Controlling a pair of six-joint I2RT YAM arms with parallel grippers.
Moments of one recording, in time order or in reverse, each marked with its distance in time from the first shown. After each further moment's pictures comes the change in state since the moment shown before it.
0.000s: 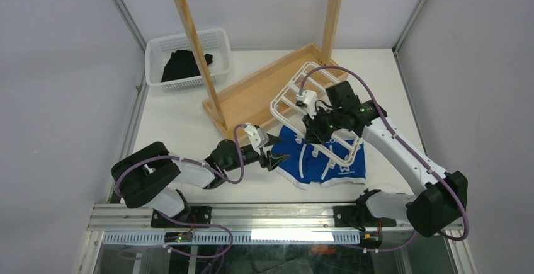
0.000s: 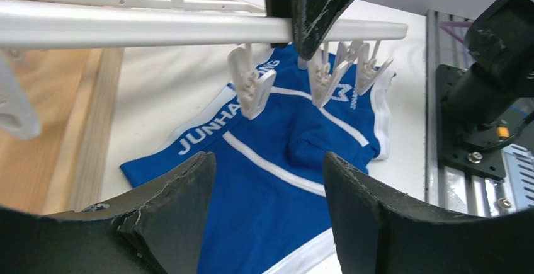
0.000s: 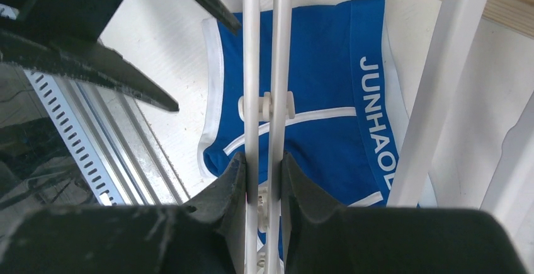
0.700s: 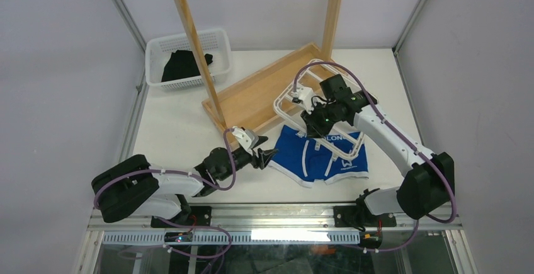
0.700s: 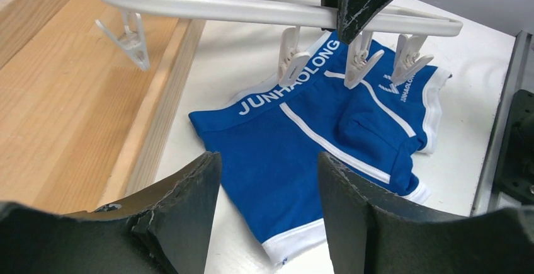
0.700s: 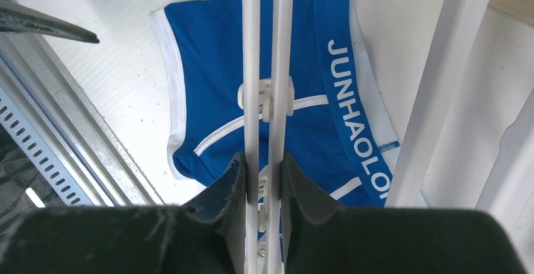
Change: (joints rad) left arm -0.052 -0.188 -0.075 -0.154 -0.317 -0.026; right arm -0.020 0.134 0.079 -0.035 0.101 -0.057
